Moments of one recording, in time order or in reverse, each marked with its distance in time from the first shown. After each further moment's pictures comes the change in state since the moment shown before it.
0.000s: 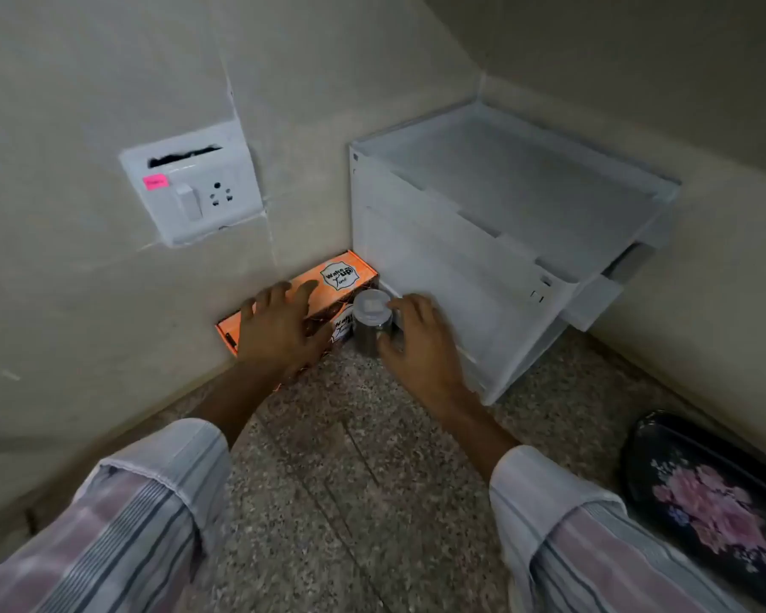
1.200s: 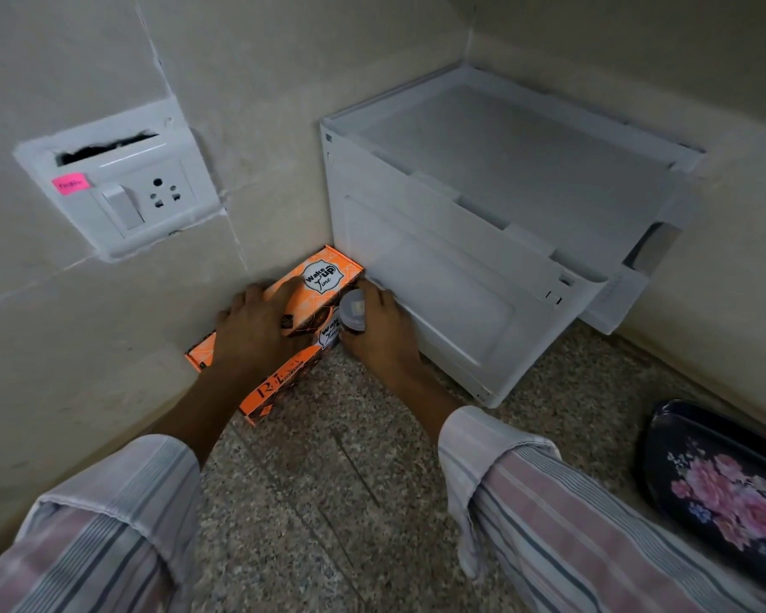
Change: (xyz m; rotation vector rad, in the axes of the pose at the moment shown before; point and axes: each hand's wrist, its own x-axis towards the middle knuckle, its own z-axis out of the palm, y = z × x) left_hand 0.040 -0.016 0.025 -0.013 -0.133 0.007; right_hand 0.055 0.012 0.072 0.100 -0.130 0.179
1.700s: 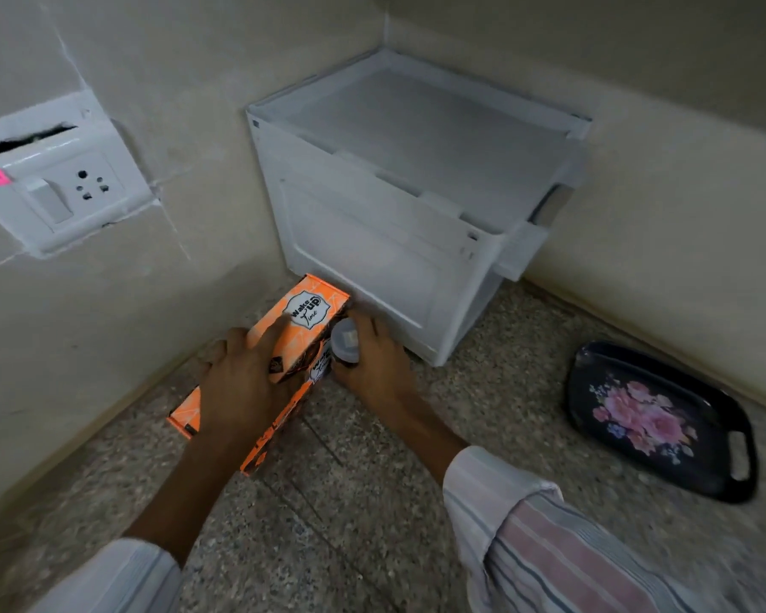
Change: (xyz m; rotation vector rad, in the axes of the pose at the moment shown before) left_hand -0.100 0.054 0.004 -0.066 0.003 0.056; right_hand -0.106 0.025 -0.035 0.047 0.036 0.083
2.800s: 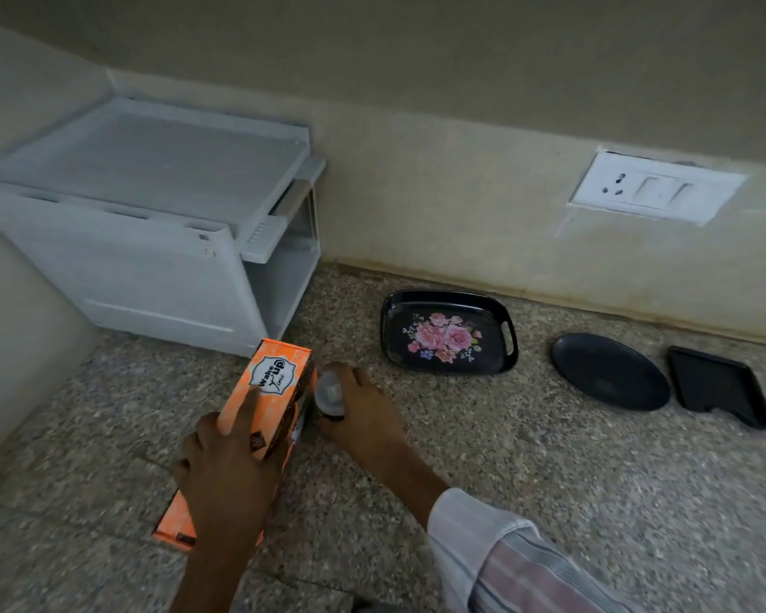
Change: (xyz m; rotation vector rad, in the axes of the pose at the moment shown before) left_hand -0.137 0.168 0.029 -0.039 0.007 0.116; right_hand -0.185 0.092 -0.127 -0.091 0.118 0.347
